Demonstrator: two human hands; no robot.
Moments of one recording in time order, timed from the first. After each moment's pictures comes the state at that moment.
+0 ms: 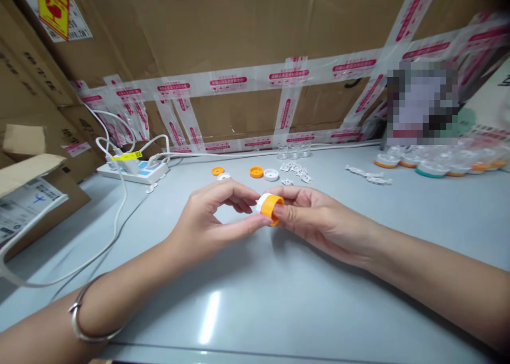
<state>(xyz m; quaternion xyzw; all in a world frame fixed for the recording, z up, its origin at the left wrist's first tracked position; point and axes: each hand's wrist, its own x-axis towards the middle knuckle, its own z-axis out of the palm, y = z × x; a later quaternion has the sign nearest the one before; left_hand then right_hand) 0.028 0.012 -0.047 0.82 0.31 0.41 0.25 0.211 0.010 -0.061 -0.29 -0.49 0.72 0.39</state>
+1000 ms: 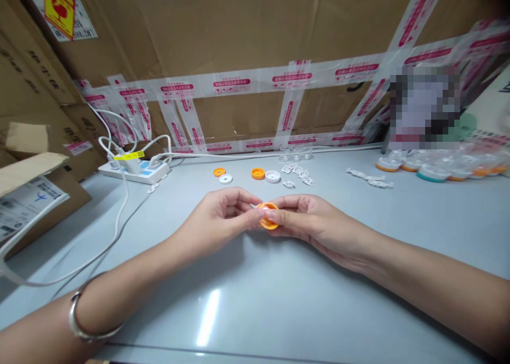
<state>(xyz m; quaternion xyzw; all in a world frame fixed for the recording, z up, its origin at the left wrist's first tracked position) 0.031 0.016 -0.050 0.68 0.43 0.32 0.51 0.207 0.009 -0.066 -0.39 -0.46 0.71 0.36</state>
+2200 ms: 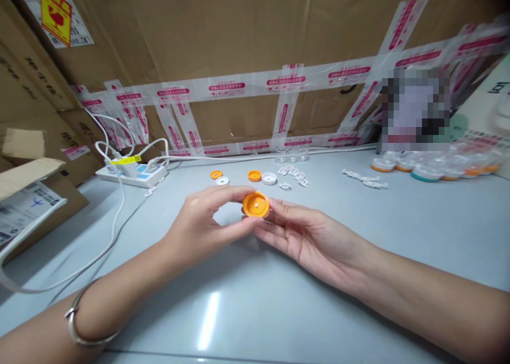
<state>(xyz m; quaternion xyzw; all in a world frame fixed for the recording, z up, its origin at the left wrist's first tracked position) 0.022 0.018 -0.049 0.87 0.32 0.38 0.07 0.195 -0.003 -0.062 -0.29 -0.22 0.82 0.45</state>
